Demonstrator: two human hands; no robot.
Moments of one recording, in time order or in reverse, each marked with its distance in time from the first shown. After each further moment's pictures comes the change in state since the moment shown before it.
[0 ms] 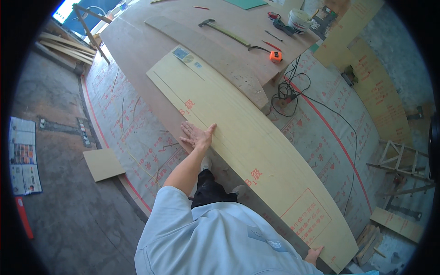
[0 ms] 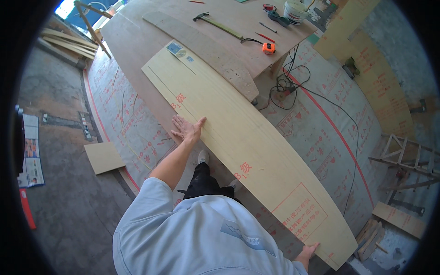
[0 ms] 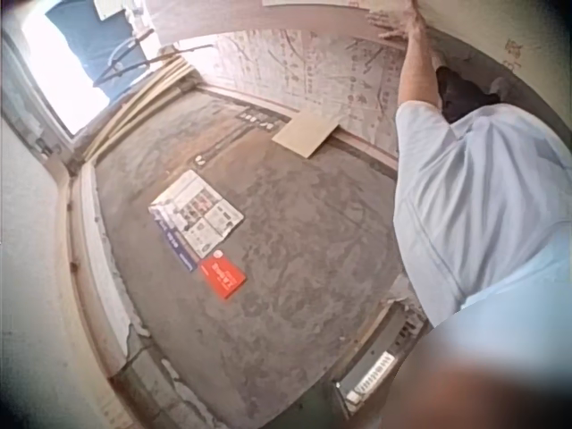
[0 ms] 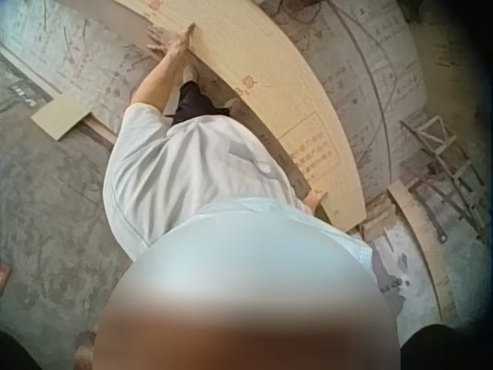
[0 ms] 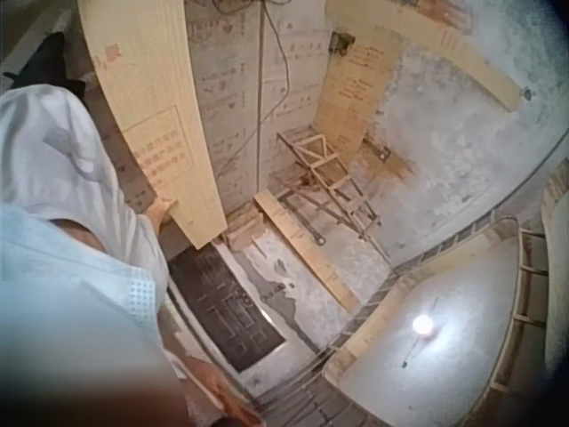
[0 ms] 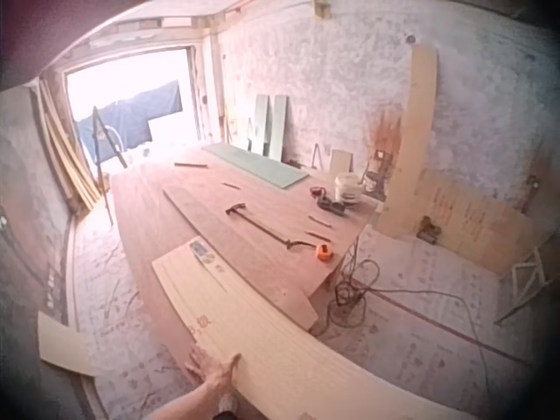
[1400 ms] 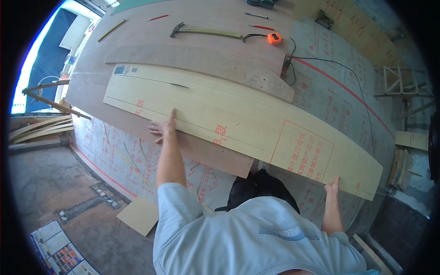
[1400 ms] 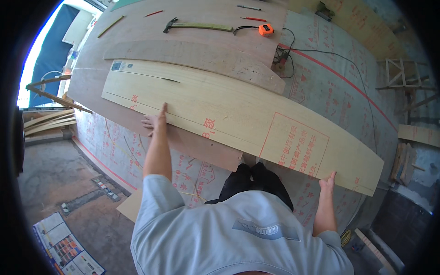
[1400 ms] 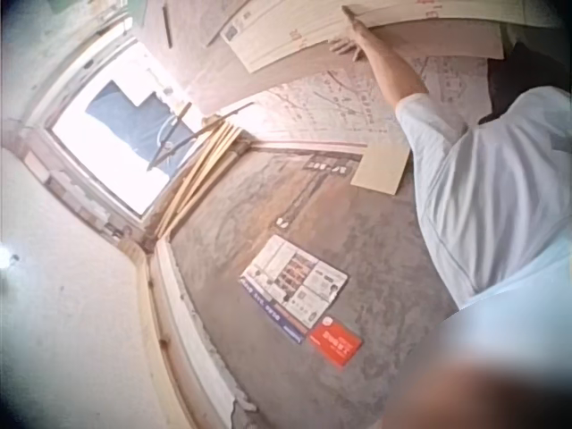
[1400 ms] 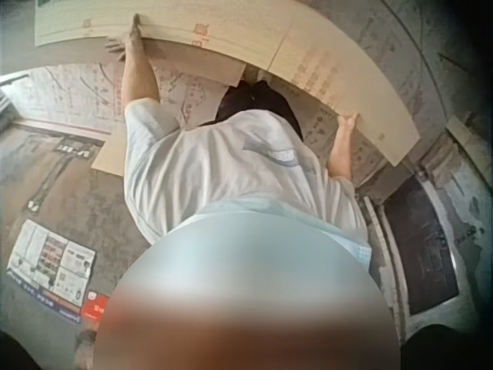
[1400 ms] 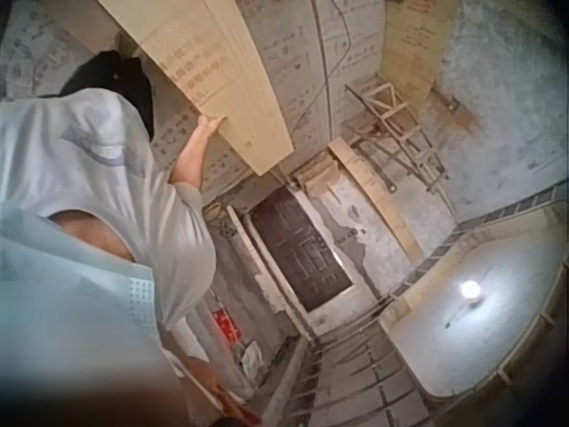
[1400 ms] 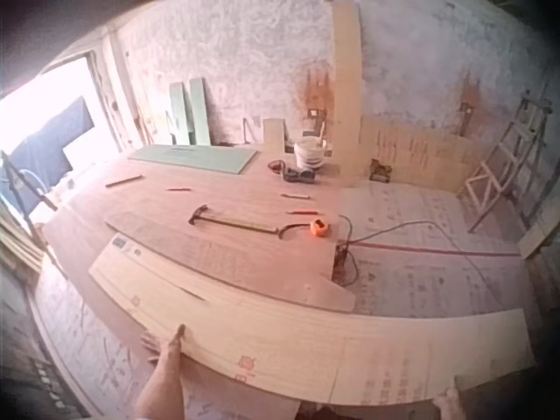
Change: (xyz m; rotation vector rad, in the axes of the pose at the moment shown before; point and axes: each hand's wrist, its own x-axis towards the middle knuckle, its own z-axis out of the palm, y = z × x) left_hand -0.023 -0.001 0.045 0.004 0.042 -0.018; right_hand 0.040 0.104 0.132 1.143 -0.237 0.559
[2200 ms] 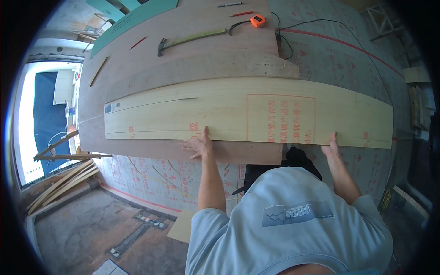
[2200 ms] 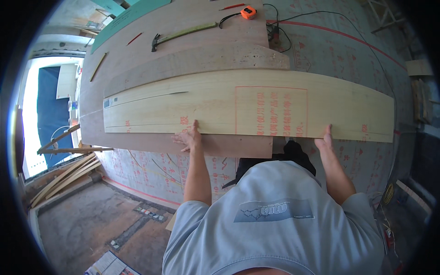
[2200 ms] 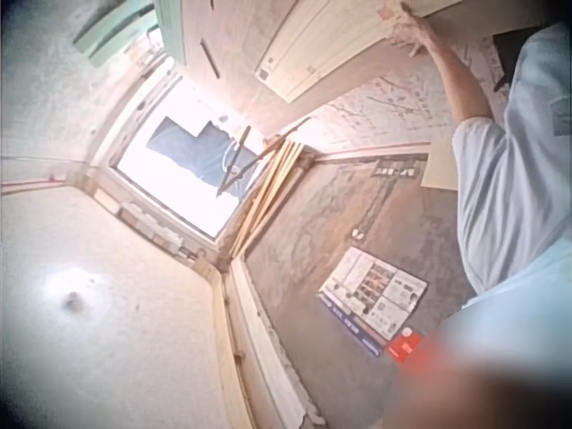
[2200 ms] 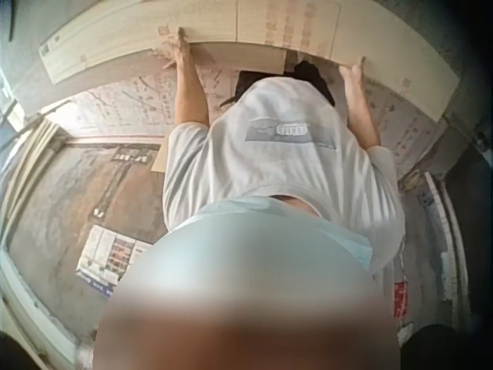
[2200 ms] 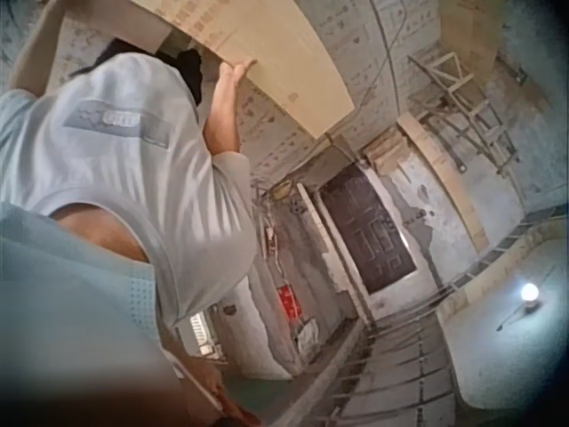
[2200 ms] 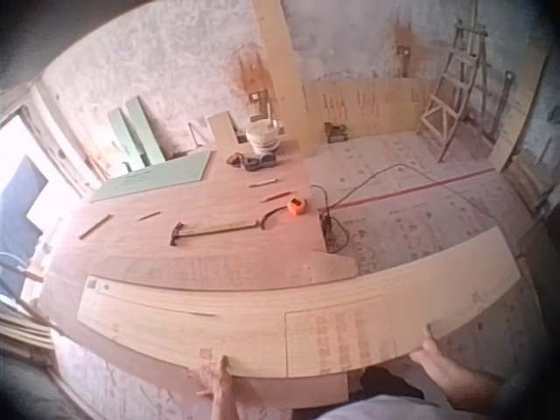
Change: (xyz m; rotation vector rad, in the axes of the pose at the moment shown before) left_hand -0.179 -0.066 0.100 0.086 -0.058 0.272; right_hand -0.029 0.083 0.017 0.170 -0.081 0.149
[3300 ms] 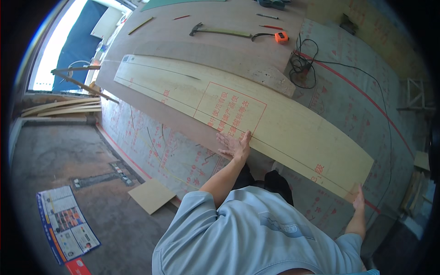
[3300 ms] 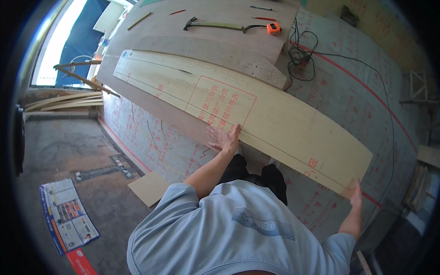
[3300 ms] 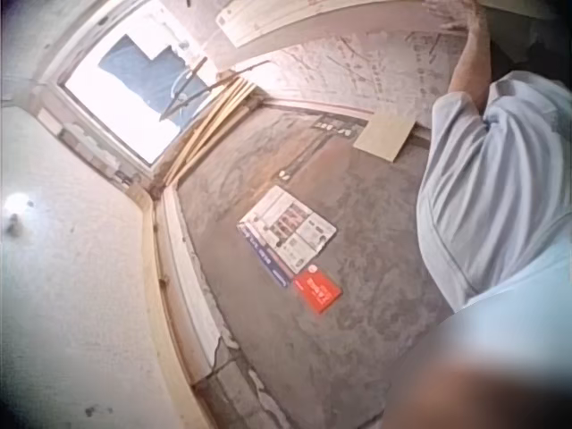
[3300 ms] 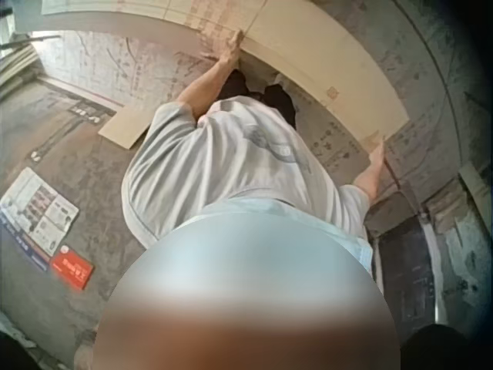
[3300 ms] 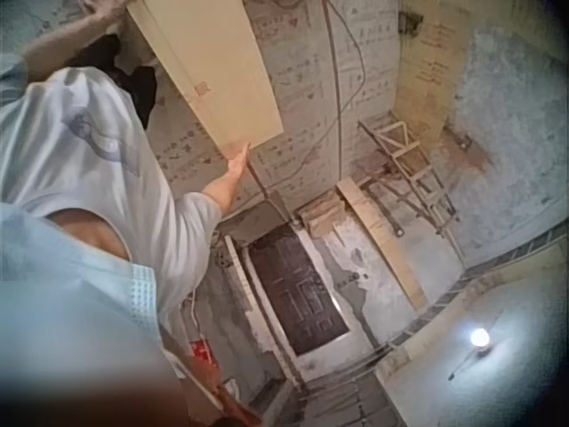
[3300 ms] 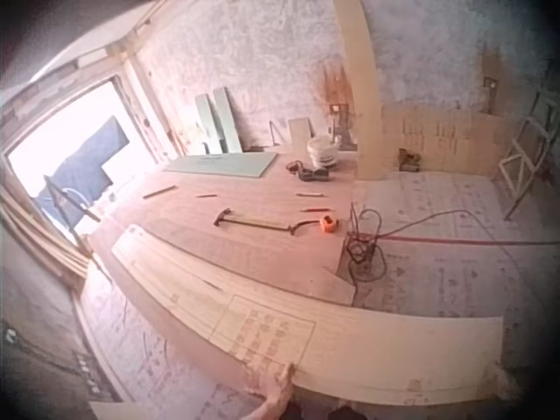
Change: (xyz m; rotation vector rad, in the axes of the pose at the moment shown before) left_hand -0.355 0.046 0.141 -0.140 -0.060 0.002; right_hand 0.166 -0.529 -0.148 -1.095 -0.105 -0.072
